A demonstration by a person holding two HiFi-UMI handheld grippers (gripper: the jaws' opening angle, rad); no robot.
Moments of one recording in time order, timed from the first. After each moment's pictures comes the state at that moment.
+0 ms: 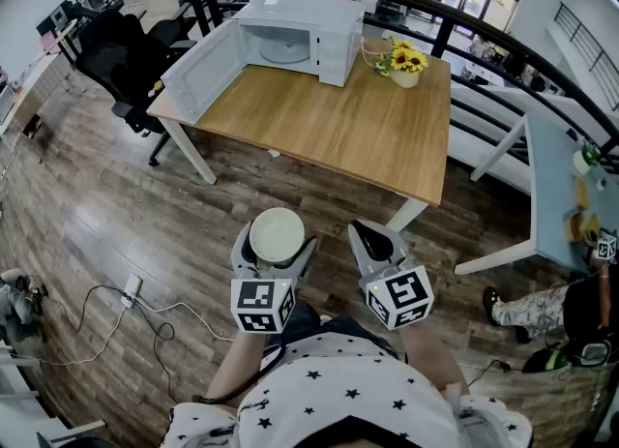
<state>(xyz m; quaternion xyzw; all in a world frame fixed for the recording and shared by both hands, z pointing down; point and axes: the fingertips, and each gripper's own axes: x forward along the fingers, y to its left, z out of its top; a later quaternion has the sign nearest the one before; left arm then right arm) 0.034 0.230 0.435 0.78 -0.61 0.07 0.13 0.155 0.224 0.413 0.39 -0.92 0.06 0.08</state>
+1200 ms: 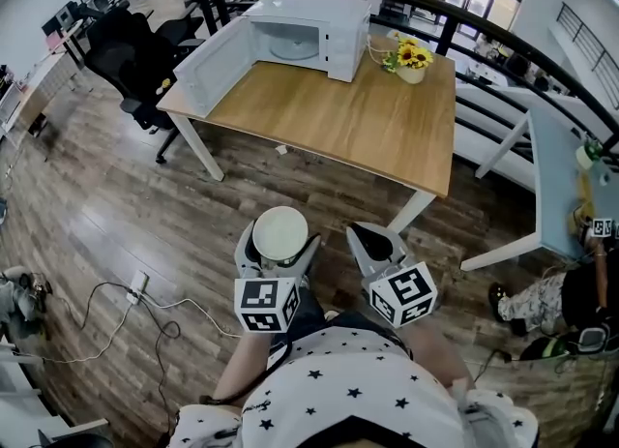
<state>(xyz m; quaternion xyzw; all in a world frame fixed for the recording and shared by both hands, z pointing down) 0.019 0.263 0.435 0.77 -0.62 0.06 0.13 0.132 0.262 0.425 0.35 -0.93 0.08 0.07</state>
